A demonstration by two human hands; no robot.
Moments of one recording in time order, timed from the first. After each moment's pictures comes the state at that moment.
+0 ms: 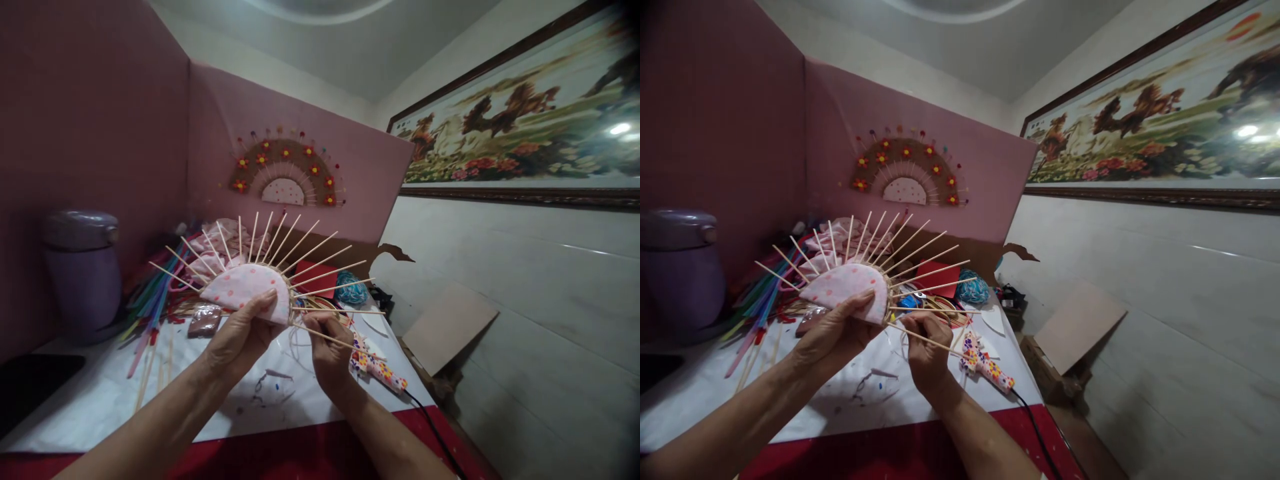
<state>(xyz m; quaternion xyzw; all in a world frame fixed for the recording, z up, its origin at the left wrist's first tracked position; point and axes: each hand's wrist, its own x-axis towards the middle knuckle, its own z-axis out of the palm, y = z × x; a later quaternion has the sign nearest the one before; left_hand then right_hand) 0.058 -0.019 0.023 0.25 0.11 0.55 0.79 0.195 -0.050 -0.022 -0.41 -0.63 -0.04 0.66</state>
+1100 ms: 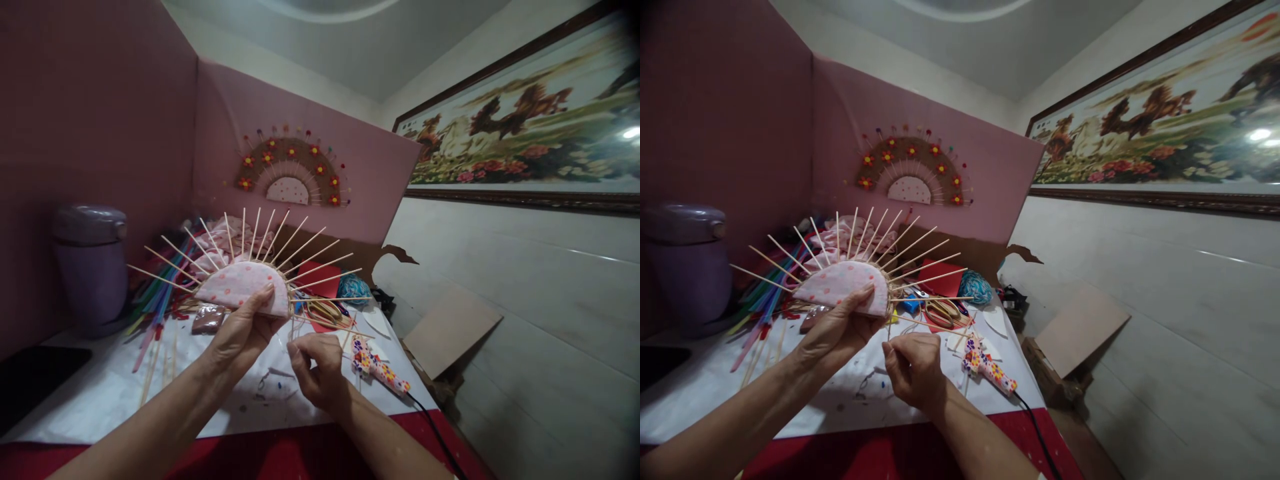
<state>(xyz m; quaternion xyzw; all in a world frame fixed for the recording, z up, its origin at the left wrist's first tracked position) 0.057 -0.011 0.019 0.22 0.12 0.57 0.78 0.189 -0.059 -0.036 -0.34 -0.78 -0.08 0.53</state>
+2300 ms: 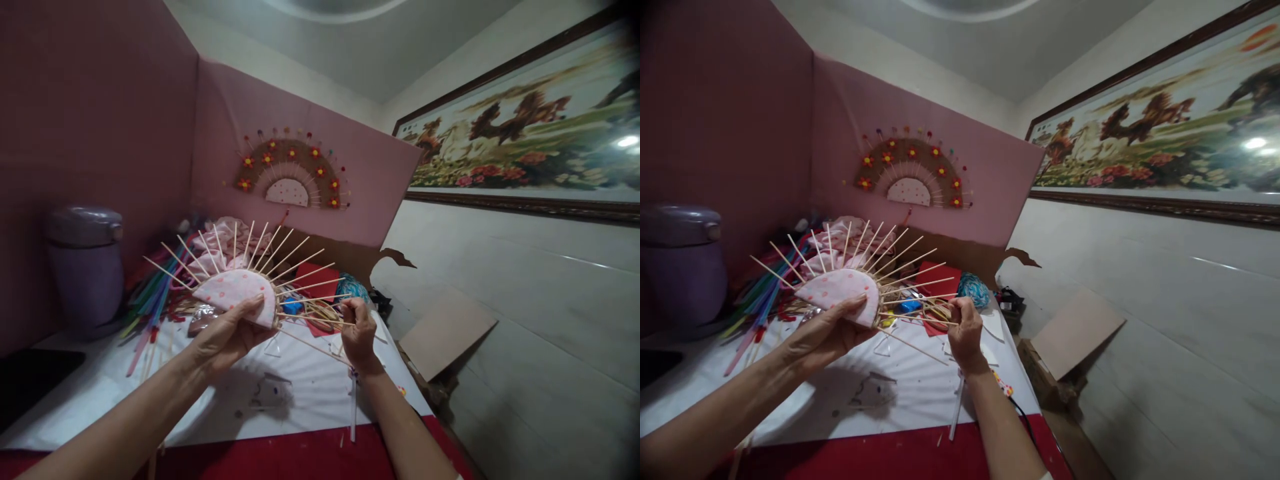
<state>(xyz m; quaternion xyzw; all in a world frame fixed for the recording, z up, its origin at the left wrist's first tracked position) 0.034 0.008 0.004 0.29 0.18 0.49 0.80 0.279 -0.015 -0.029 -0.47 -0.63 -0.25 0.56</state>
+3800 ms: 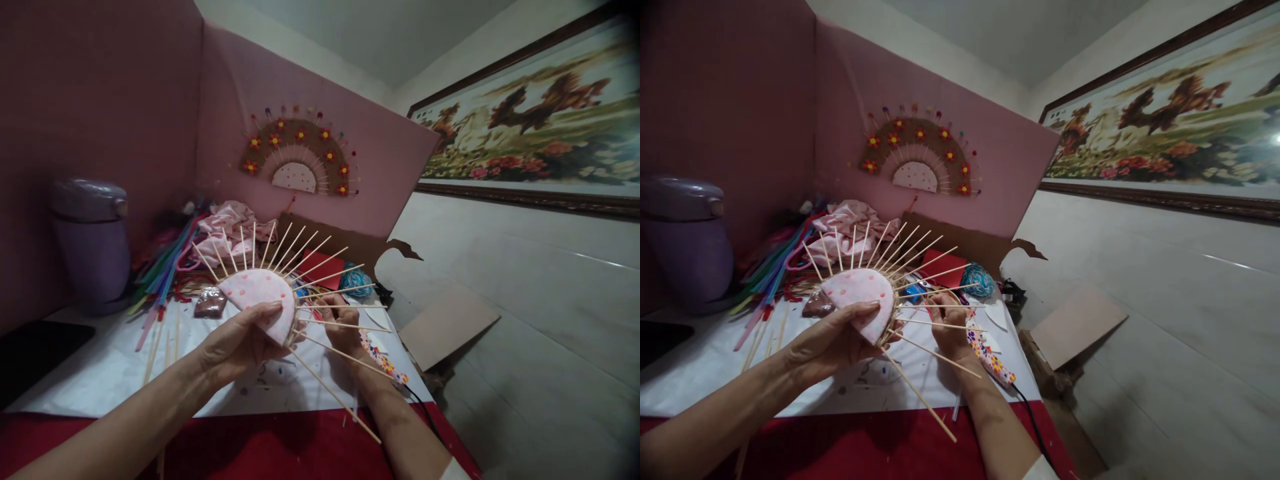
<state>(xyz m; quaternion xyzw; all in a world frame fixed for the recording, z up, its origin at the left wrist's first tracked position) 0.037 -0.023 -0.001 0.32 0.21 0.37 0.85 0.249 -0.013 -0.047 -0.52 -0.67 -0.06 0.53</state>
